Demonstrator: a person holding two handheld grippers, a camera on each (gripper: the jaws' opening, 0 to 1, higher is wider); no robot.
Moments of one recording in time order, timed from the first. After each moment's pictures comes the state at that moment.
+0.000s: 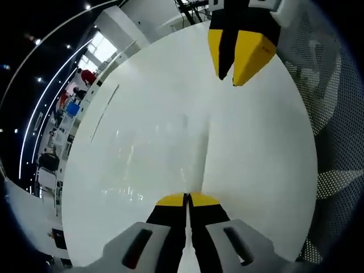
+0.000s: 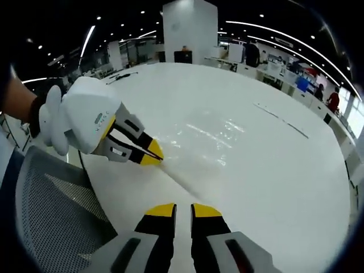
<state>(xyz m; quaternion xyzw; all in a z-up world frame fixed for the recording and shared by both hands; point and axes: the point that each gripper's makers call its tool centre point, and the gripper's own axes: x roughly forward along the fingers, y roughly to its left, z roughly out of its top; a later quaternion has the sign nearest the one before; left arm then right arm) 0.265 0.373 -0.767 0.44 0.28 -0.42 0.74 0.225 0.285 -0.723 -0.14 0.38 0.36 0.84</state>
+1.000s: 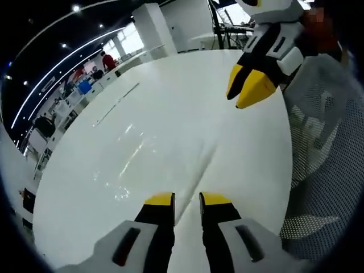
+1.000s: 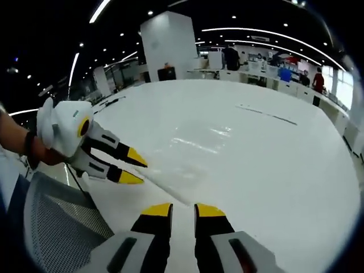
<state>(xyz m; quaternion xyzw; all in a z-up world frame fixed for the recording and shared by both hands) 0.245 0.372 -0.742 0.27 0.30 -0.40 0.82 0.230 0.264 -0.712 -0.04 0.35 0.33 0.88</state>
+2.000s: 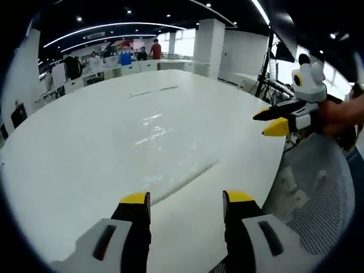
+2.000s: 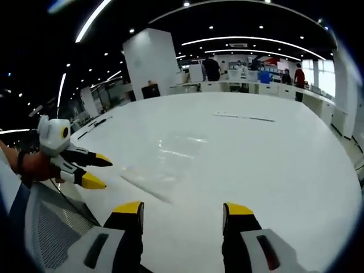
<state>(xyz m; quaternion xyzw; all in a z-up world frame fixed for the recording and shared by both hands) 0.222 0.409 -0.707 0.02 0.32 -0.32 0.89 0.223 0.222 -0.689 0.00 0.31 0.28 0.91</state>
